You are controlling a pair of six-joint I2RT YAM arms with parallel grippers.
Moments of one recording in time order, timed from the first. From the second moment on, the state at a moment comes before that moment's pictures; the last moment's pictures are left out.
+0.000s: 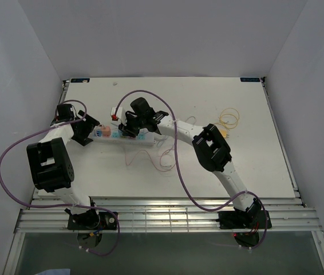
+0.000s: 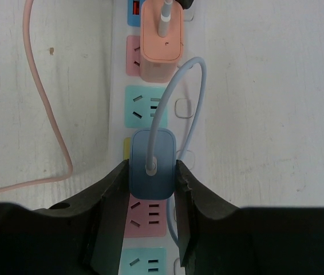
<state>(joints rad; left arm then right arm) 0.25 1.68 1.05 -0.35 0.24 -0.76 0.87 2.37 1.97 -0.22 -0.45 -0.52</state>
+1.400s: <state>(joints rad) 0.23 1.28 1.28 -0.64 0.14 -0.69 0.75 1.57 1.34 -0.16 -0.14 -0.06</state>
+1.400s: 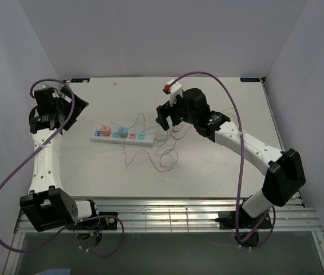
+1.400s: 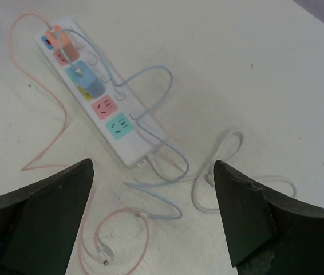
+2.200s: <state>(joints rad) -0.39 1.57 1.22 -0.53 -0.29 -0.49 0.62 1.28 0.89 -0.05 -0.02 0.02</state>
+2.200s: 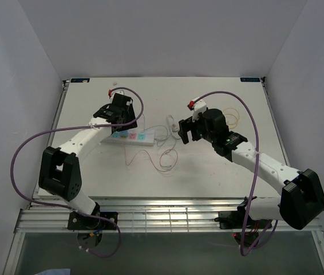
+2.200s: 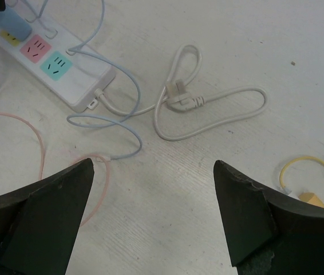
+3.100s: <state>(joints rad) -0.41 1.75 1.28 -0.57 -0.43 -0.41 0.58 1.29 0.87 -0.05 -0.02 0.02</state>
